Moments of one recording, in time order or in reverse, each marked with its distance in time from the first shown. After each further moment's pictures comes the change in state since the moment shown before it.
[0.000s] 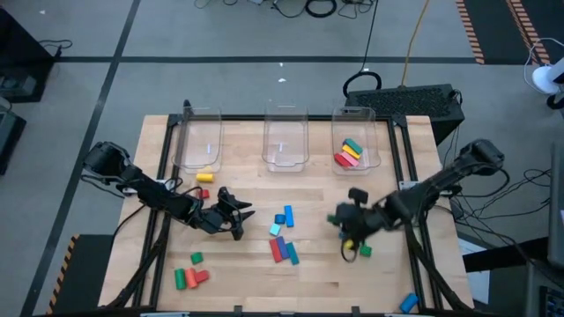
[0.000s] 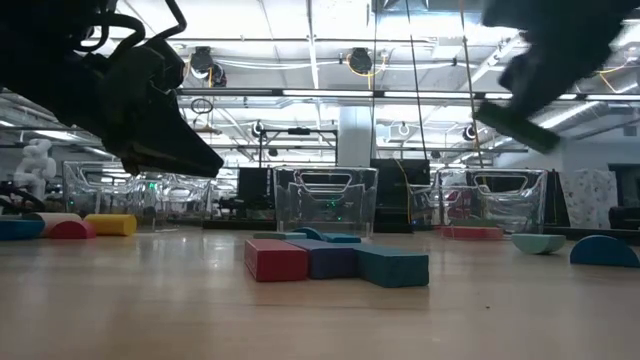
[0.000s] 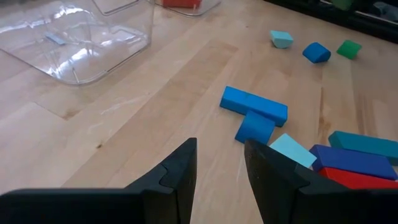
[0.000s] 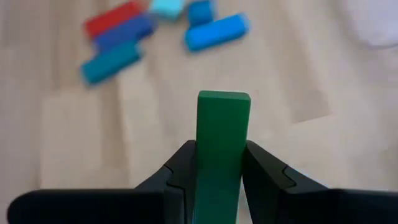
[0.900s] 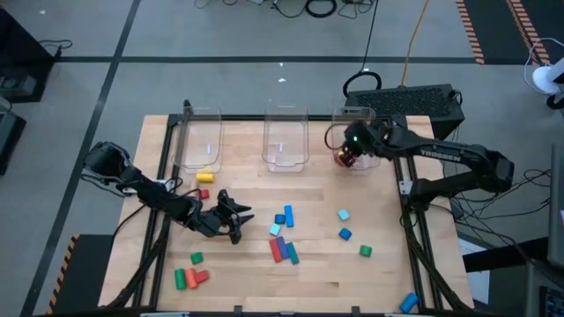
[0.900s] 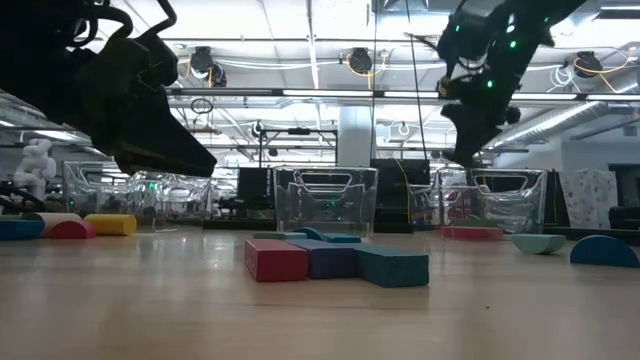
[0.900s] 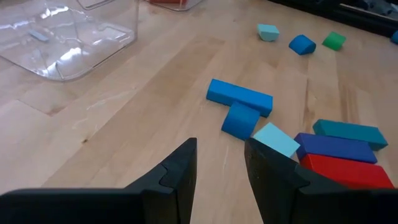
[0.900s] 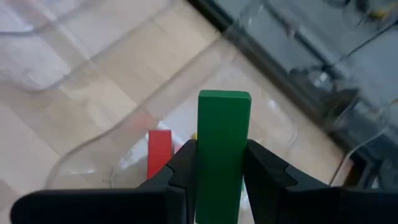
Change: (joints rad) left arm -0.033 0.000 0.000 -0.006 0.007 0.000; right arm -0.927 -0.071 0.001 -0.069 0.005 -0.424
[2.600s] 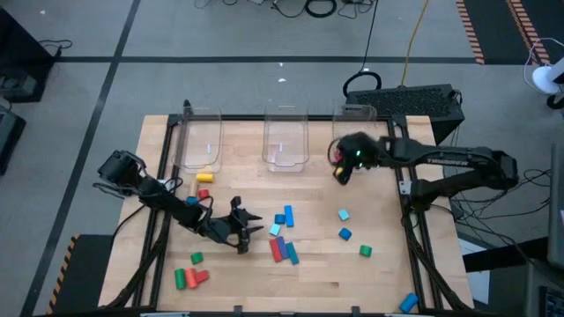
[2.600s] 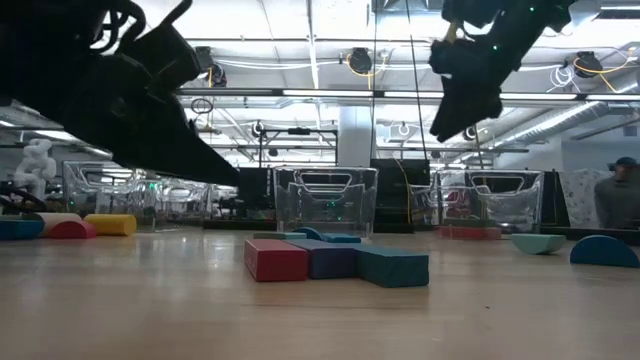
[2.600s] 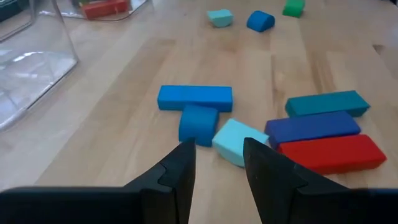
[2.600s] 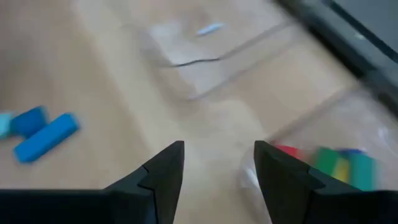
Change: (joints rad) left arm 0.000 0.209 0.091 0.172 0.085 0.292; right arm 0.252 -0.052 0.000 0.111 -0.198 0.081
